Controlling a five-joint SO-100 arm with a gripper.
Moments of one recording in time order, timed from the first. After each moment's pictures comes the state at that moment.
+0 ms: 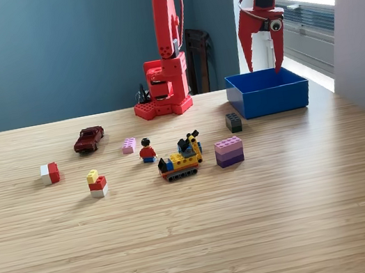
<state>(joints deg) -70.0 88.9 88.3 90.5 4.1</state>
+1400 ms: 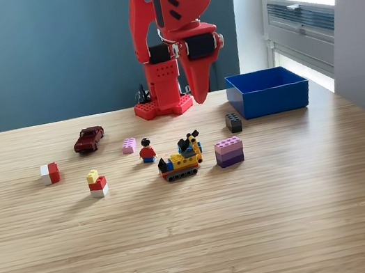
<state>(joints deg) -13.3 89.2 83.2 87.0 6.3</state>
